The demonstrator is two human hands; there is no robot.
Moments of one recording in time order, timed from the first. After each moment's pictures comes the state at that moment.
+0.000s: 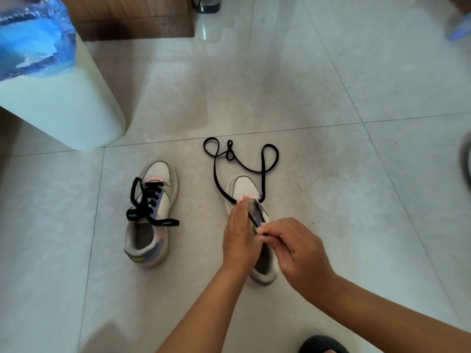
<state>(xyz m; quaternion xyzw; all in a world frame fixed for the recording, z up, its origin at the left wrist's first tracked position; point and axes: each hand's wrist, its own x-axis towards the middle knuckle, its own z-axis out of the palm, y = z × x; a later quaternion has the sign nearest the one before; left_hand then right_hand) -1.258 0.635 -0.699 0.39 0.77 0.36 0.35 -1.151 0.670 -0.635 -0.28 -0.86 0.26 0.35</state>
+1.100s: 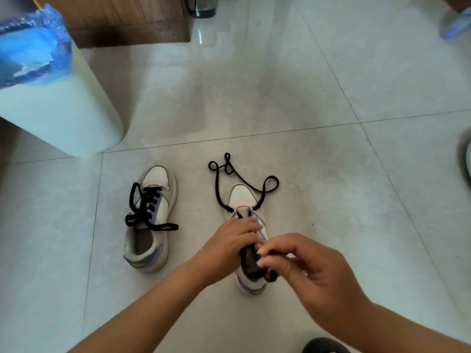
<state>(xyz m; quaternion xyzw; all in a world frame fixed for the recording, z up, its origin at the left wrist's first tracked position) -1.311 0.617 -0.683 0.73 0.57 0.27 0.28 -1.140 0.651 -0.563 -0.29 -0.74 0.53 0.29</state>
